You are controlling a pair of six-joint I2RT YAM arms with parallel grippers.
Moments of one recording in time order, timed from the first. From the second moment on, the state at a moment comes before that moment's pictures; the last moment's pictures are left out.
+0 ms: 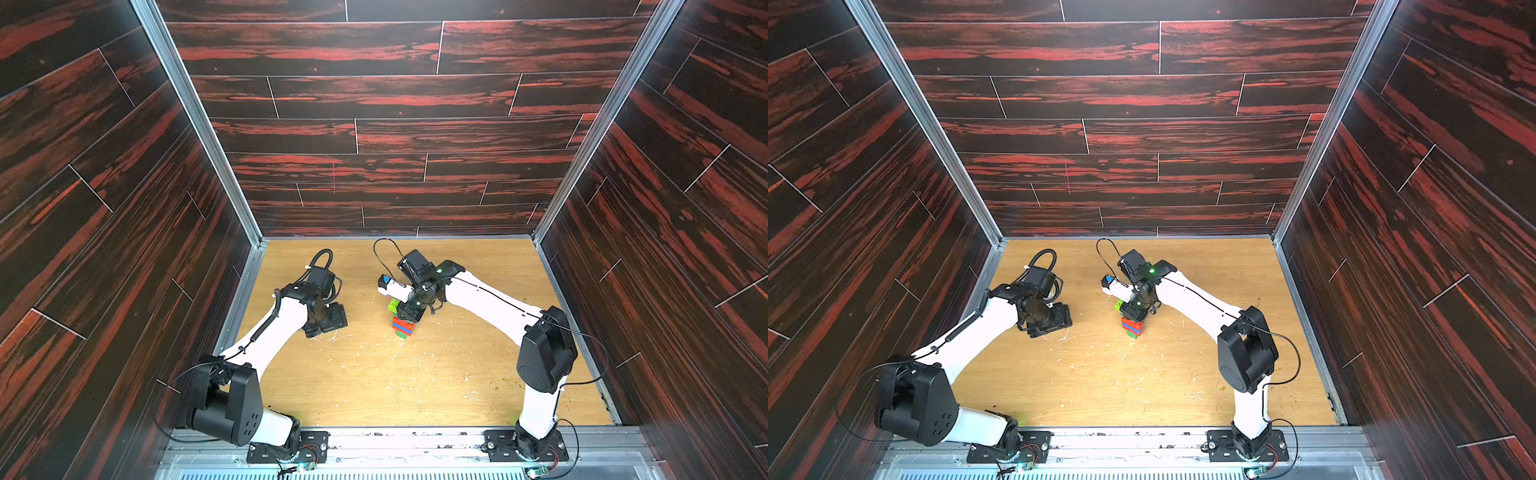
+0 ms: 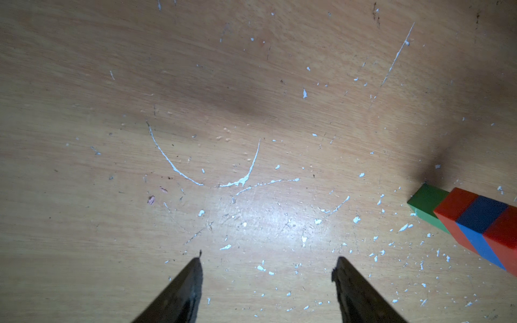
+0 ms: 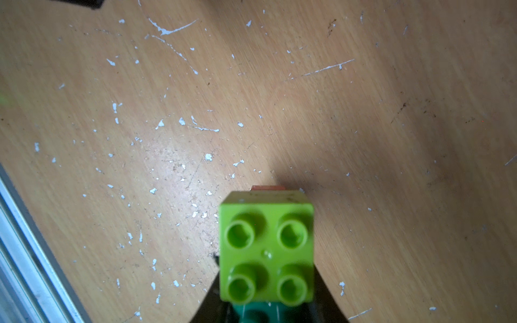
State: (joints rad) left arm -0.26 1.45 1.08 -0.90 0.08 -0.54; right arm 0.75 1.90 1.65 -0.96 -0.16 -0.36
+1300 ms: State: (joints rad) left arm -0.25 1.46 1.08 -0.91 0.09 -0.52; right arm 0.73 1.89 1.61 -0.92 -0.25 -0.48
